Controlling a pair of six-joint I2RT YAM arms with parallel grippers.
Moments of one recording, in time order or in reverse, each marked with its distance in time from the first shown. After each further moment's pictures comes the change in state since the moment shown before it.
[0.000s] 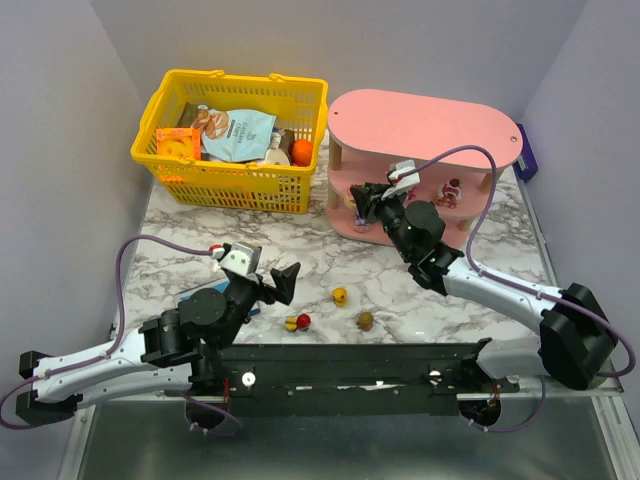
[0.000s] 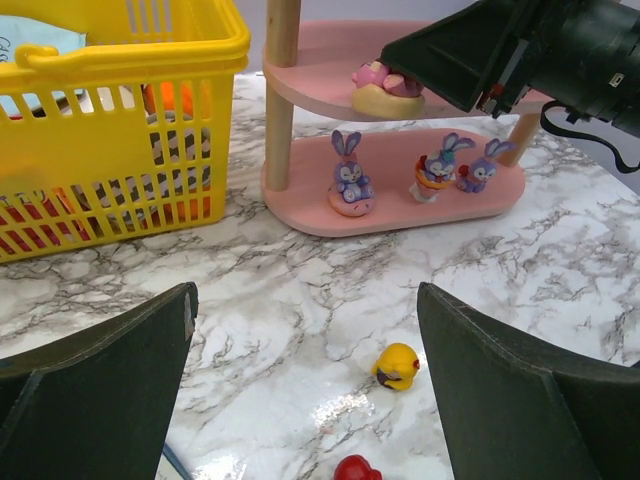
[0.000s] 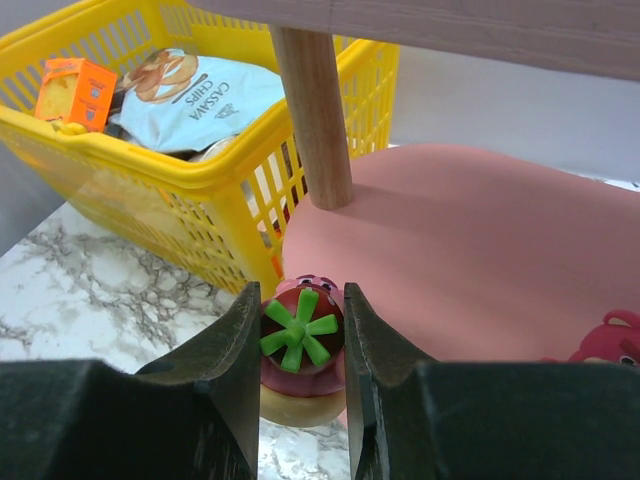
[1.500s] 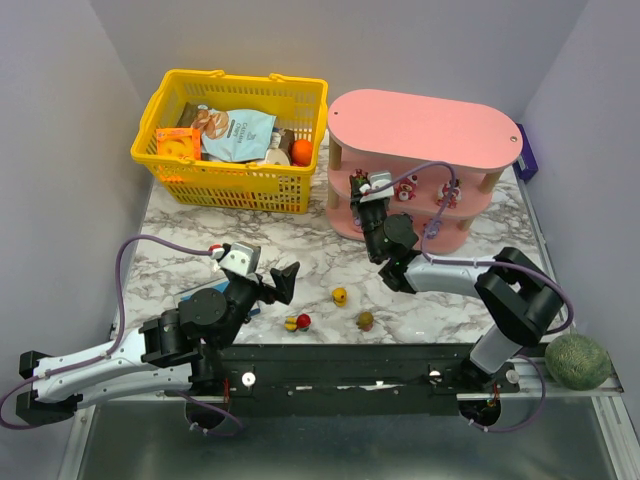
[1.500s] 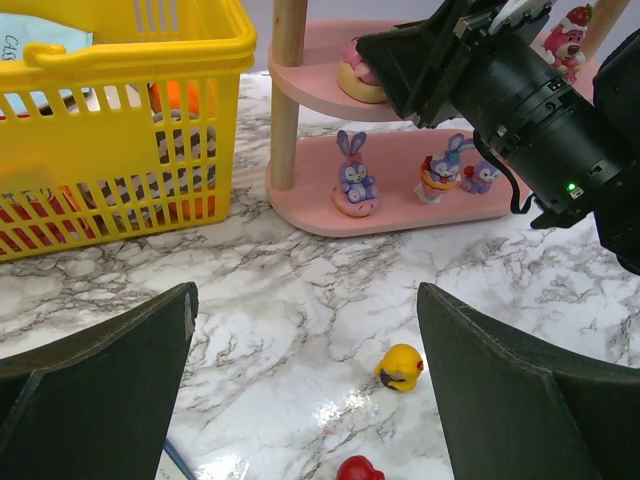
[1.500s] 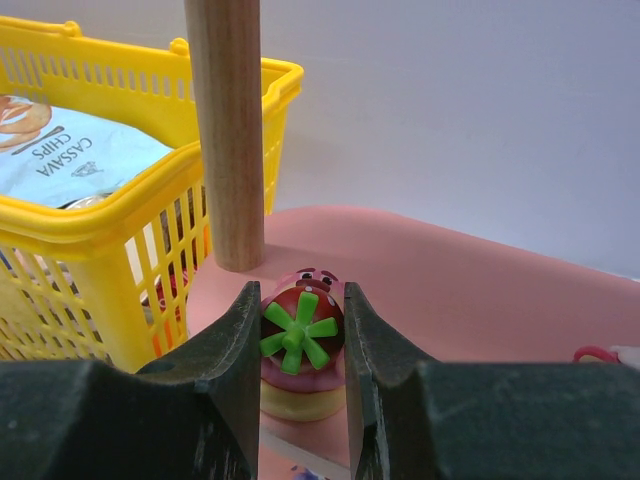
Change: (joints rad) left arm 0.000 0.000 -0.002 0.000 -0.011 0.000; right arm 0.076 0.324 0.010 0.554 0.312 -0.376
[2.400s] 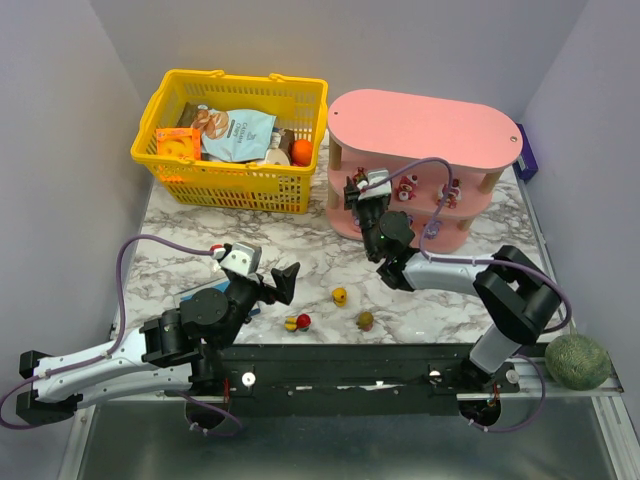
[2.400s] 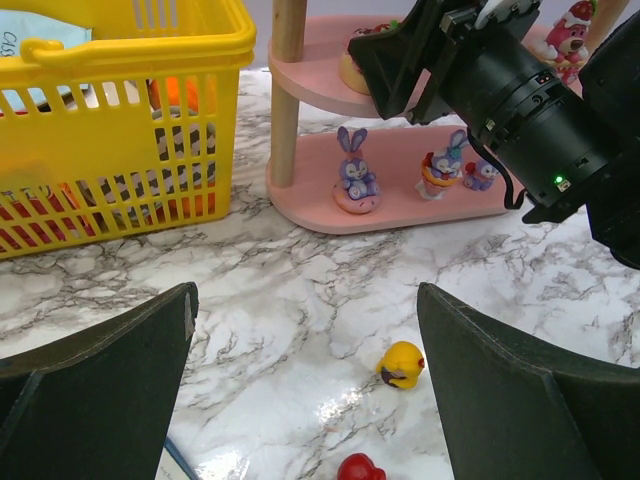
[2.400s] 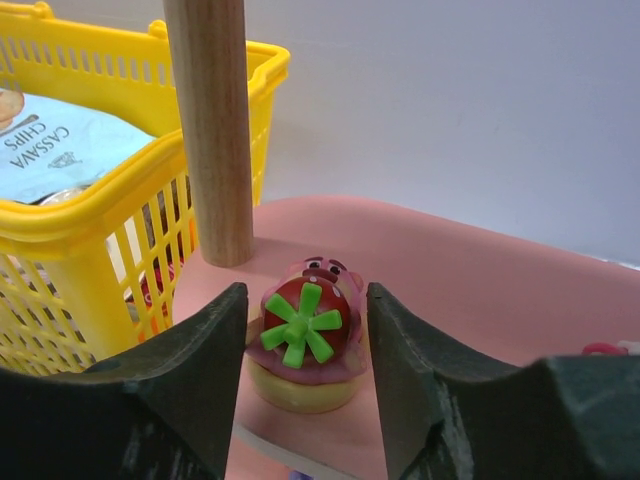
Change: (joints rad) left arm 0.000 0.005 0.000 -0.006 0.000 -0.004; right arm 0.000 0.021 0.029 -0.032 0.035 0.002
